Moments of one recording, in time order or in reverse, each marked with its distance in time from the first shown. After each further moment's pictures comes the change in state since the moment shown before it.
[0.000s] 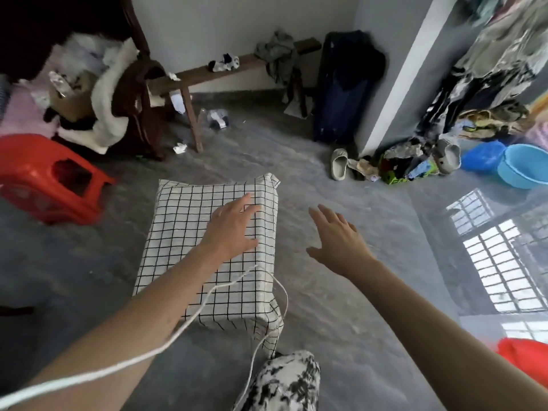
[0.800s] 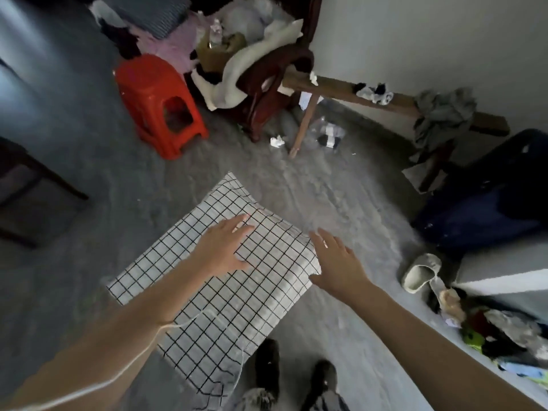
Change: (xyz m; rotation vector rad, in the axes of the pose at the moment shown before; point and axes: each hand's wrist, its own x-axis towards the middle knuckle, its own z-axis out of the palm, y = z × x) left_hand 0.151 -0.134 -0.001 -0.180 -0.125 -0.600; right_hand 0.369 -0.031 -0.026 -0.284 -0.290 -0.617
